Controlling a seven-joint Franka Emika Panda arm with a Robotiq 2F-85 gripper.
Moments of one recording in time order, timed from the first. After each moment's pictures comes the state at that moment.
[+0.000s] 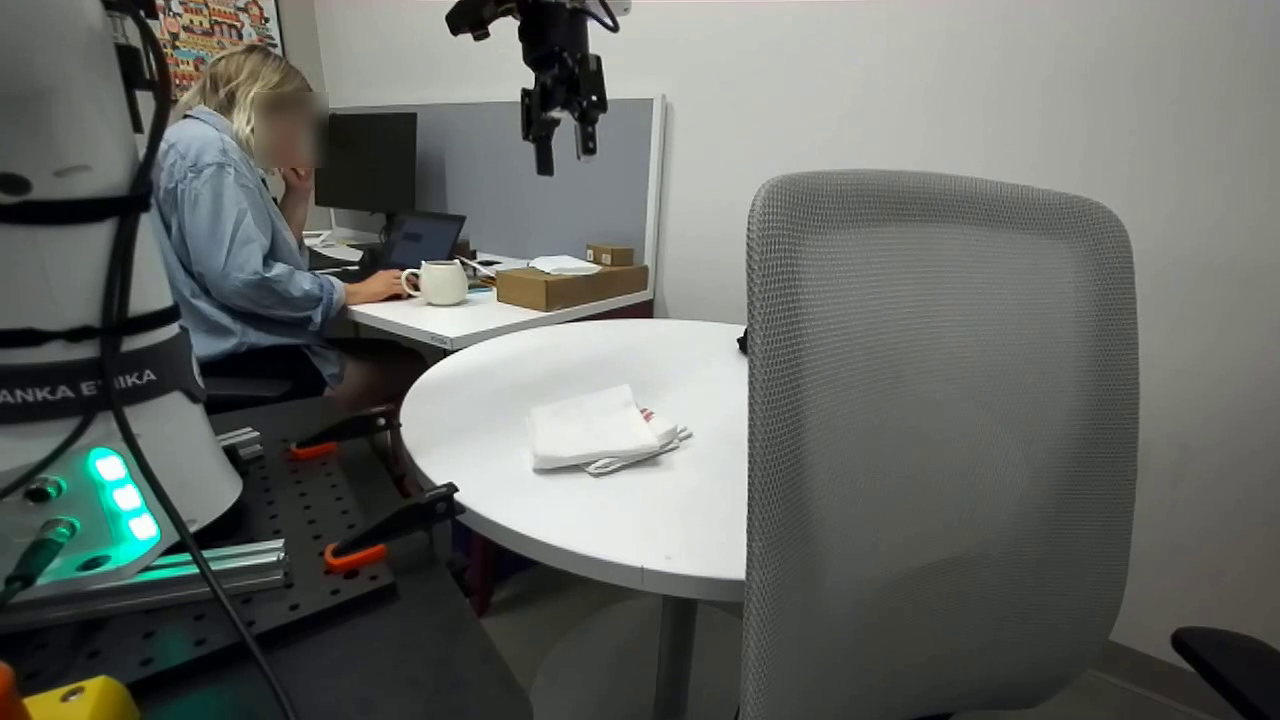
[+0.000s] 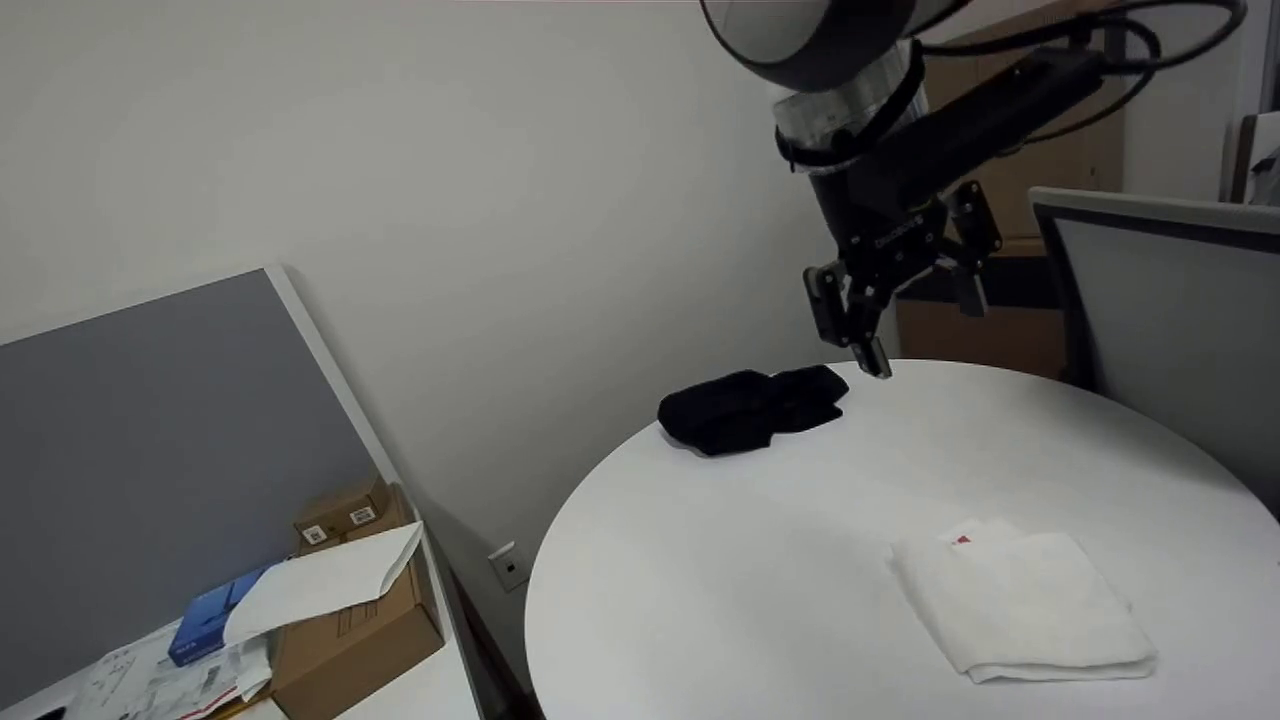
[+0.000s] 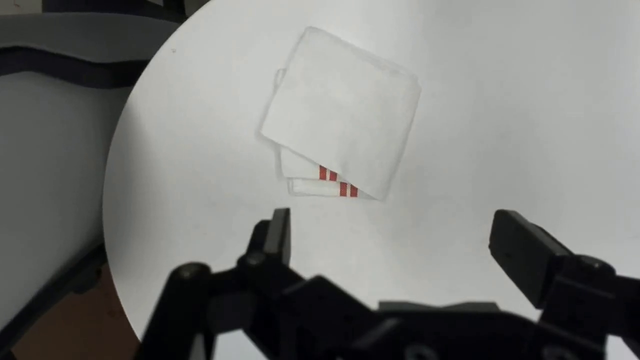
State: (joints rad) arm 0.06 -0.34 0.15 -2.42 -0.19 2.04 0.27
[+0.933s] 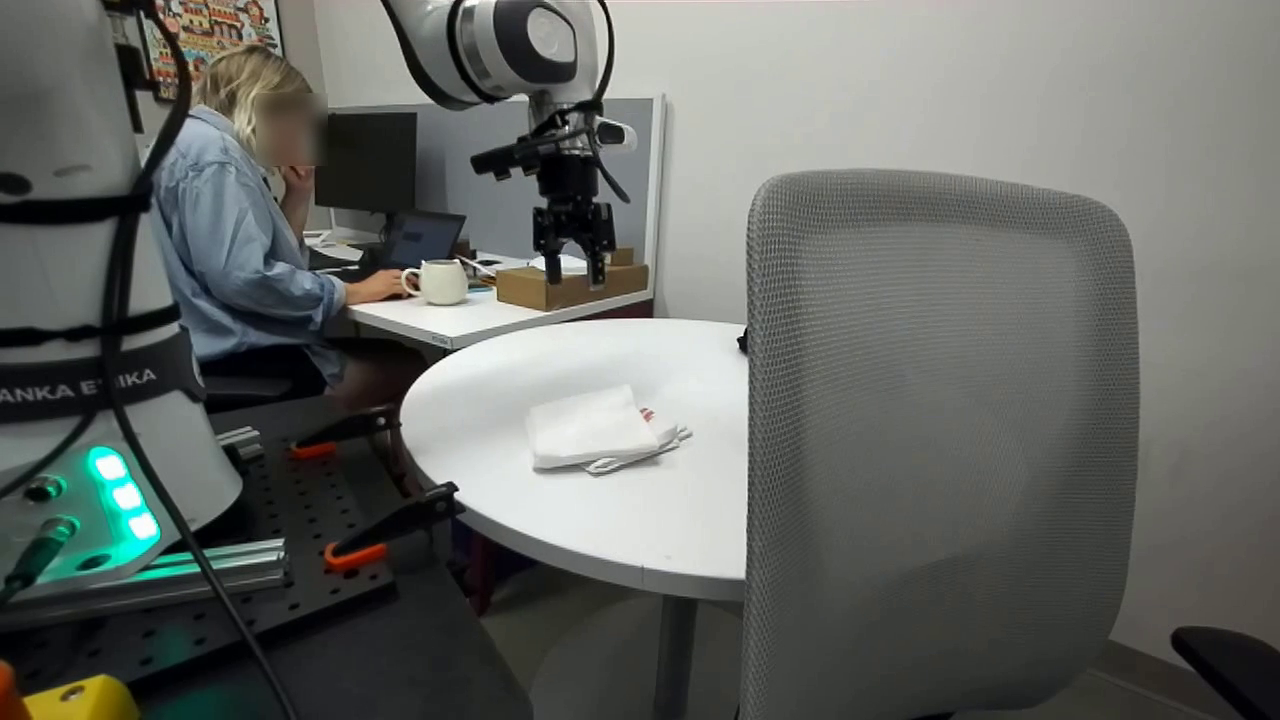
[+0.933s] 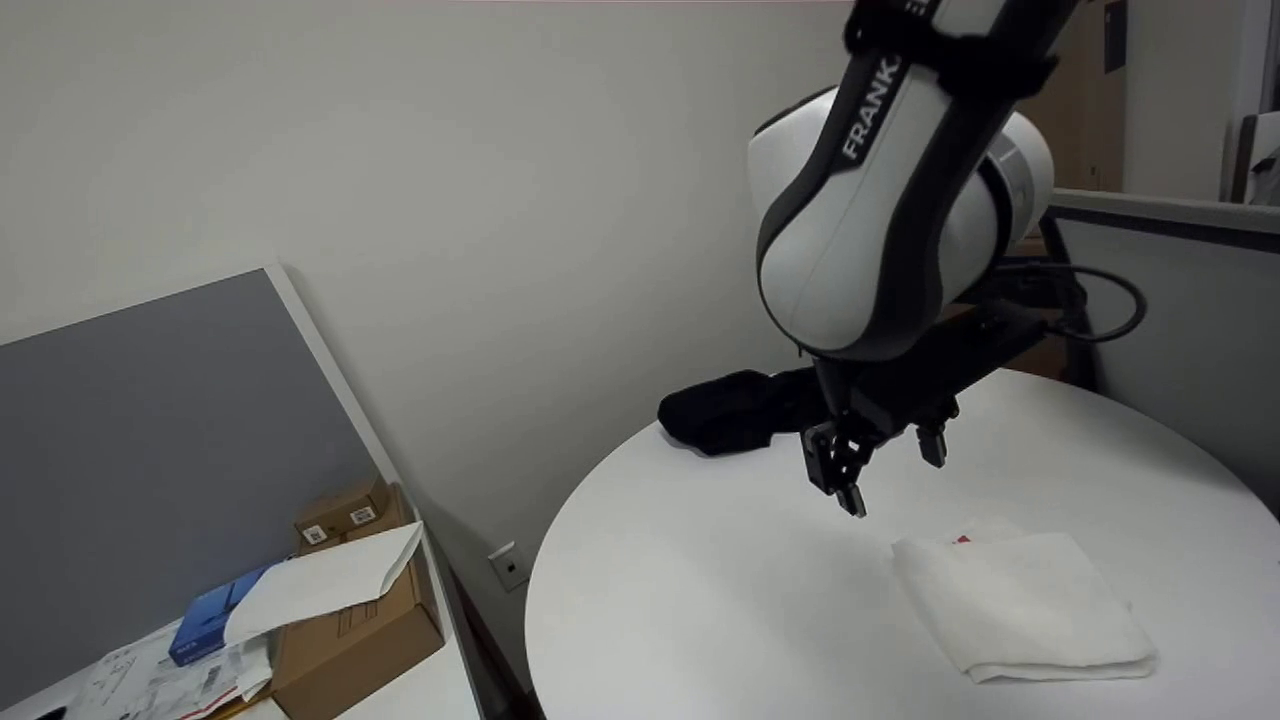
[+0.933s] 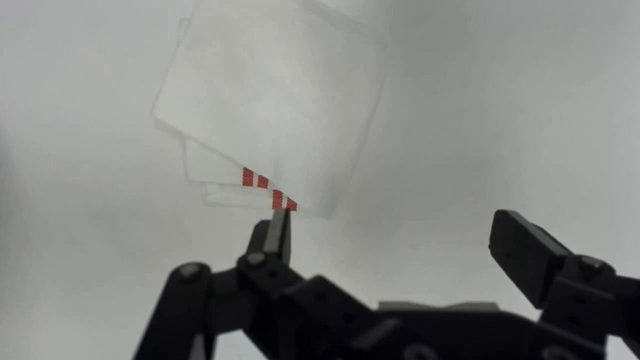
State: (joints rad) arm 0.06 -0.02 0.14 -2.51 -0.20 2.49 0.26
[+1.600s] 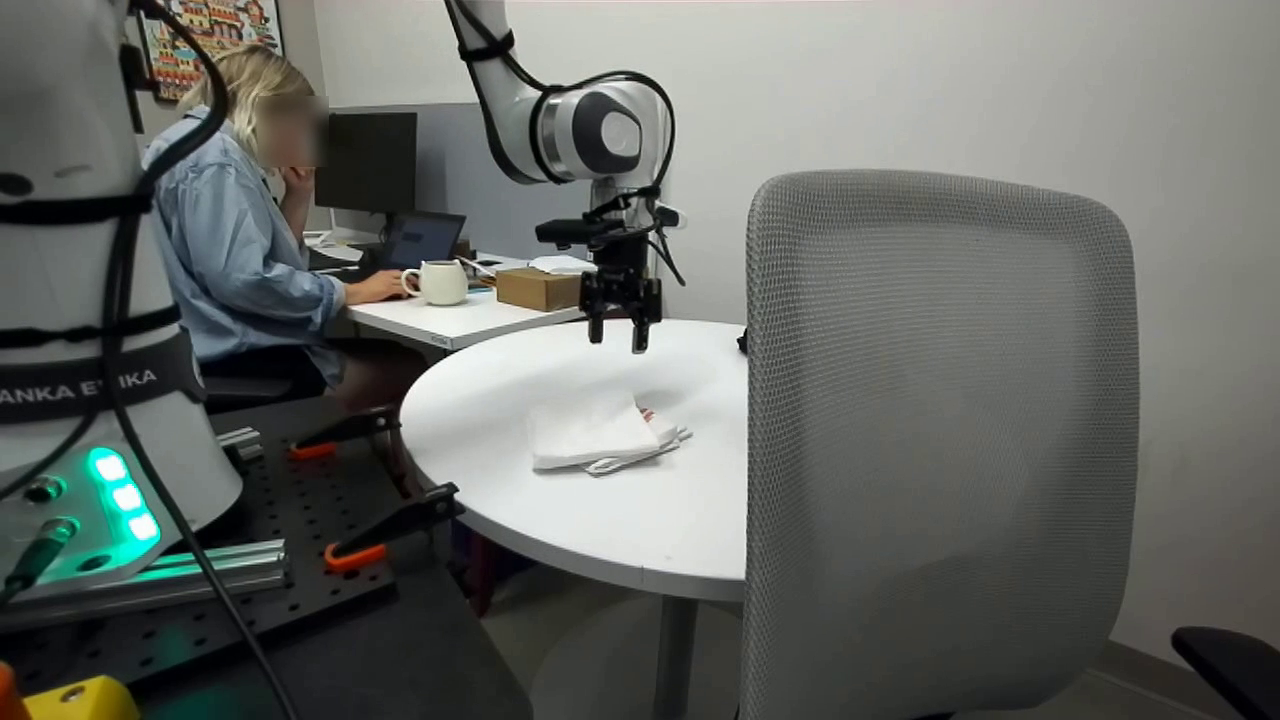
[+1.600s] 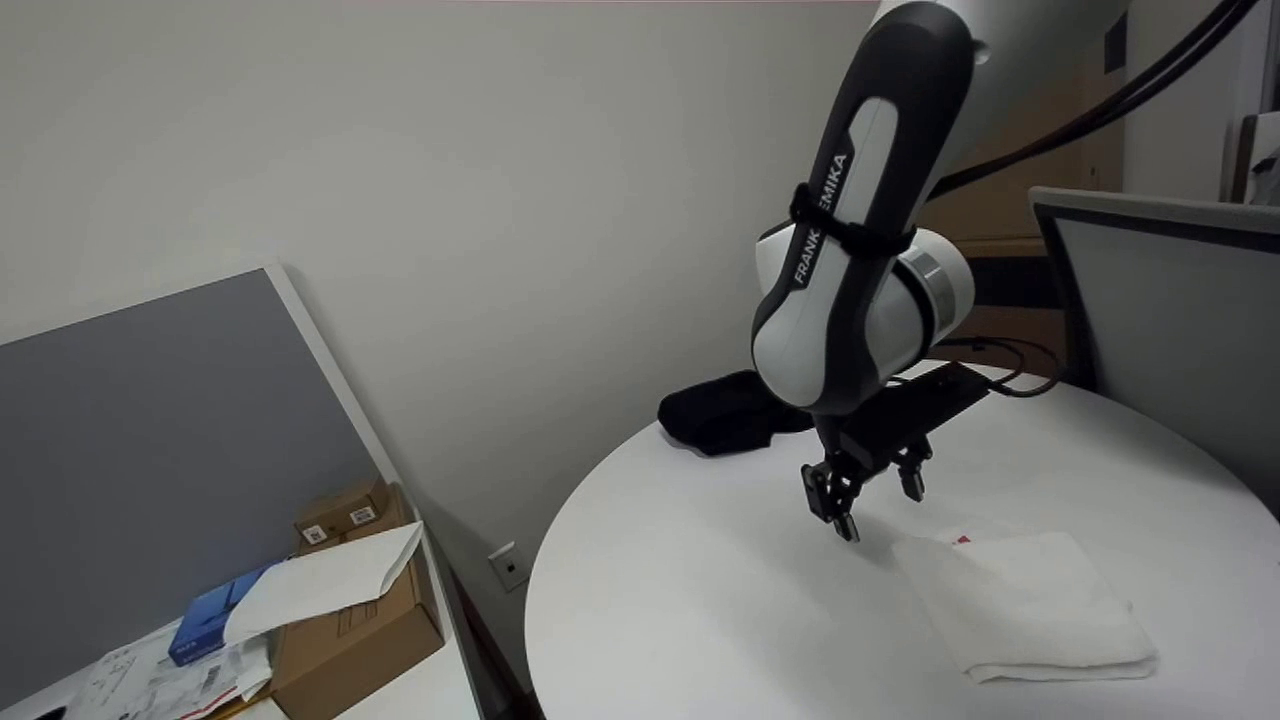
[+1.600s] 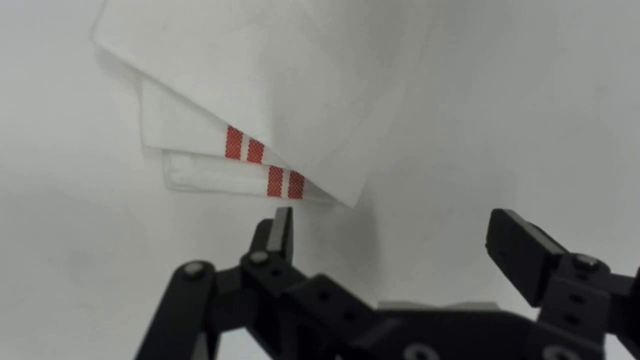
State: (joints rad) arm 0.06 0.34 0.07 -2.26 -0.20 2.53 0.17
